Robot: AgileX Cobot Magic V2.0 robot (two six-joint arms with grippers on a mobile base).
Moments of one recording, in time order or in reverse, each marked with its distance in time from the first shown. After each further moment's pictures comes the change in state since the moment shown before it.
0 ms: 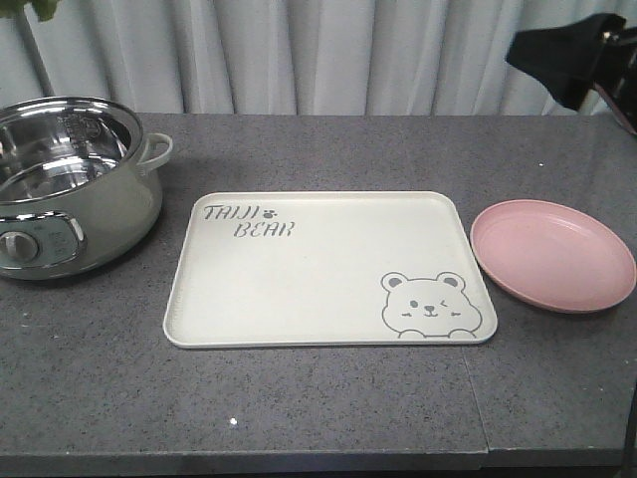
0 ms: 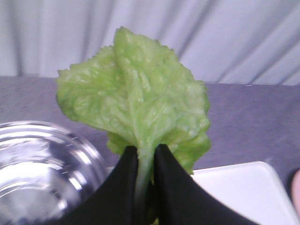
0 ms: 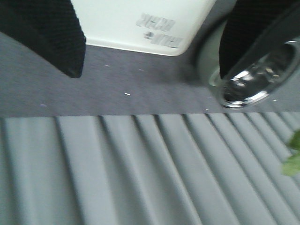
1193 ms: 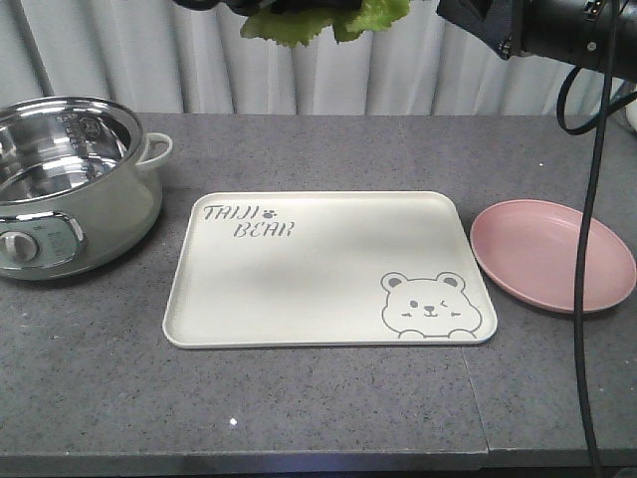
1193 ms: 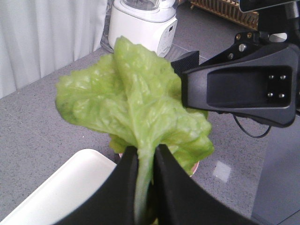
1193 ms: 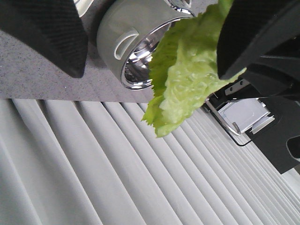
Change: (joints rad) left arm -0.466 0.060 0.000 -0.280 -0.075 0.378; right arm 0.000 0.407 -0.308 0.446 0.351 -0.211
